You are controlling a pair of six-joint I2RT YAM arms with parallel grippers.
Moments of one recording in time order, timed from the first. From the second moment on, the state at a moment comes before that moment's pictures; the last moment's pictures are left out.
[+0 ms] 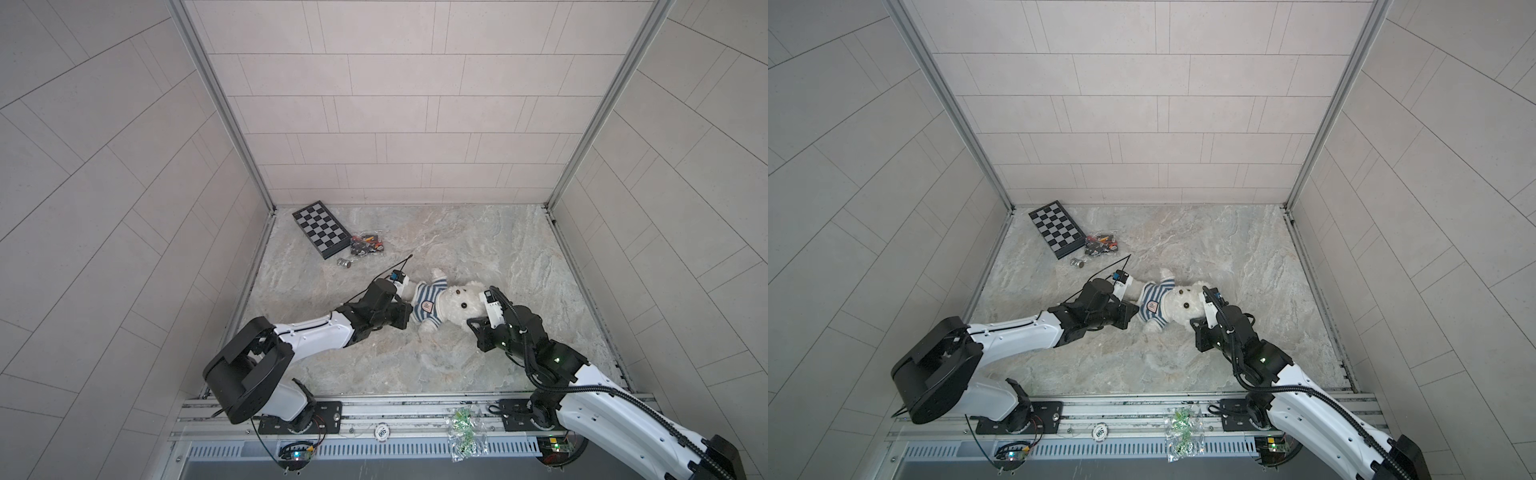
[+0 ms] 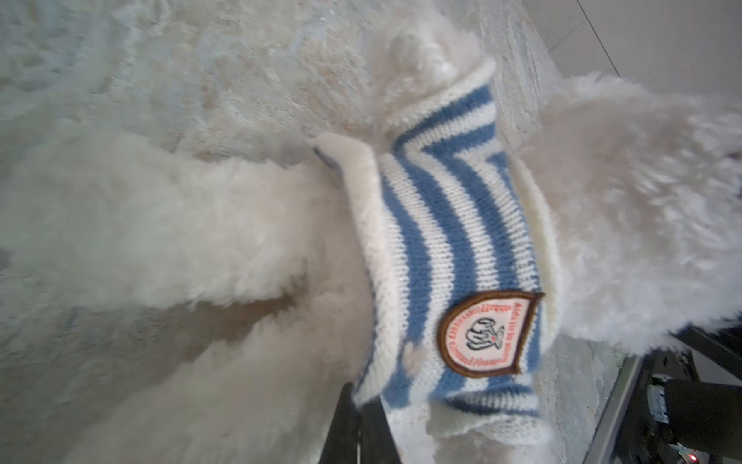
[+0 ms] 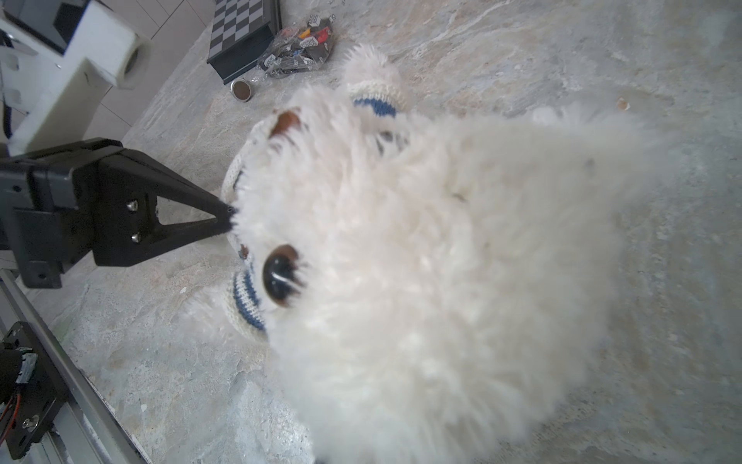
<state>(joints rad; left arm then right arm) -0.73 1.44 0.62 0.12 0.16 -0.45 0.59 0.63 0.33 -0.28 -0.06 0.39</state>
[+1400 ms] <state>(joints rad) -0.98 1.35 0.64 0.05 0.10 -0.49 0.59 0.61 0.37 -0.32 -0.04 0.42</state>
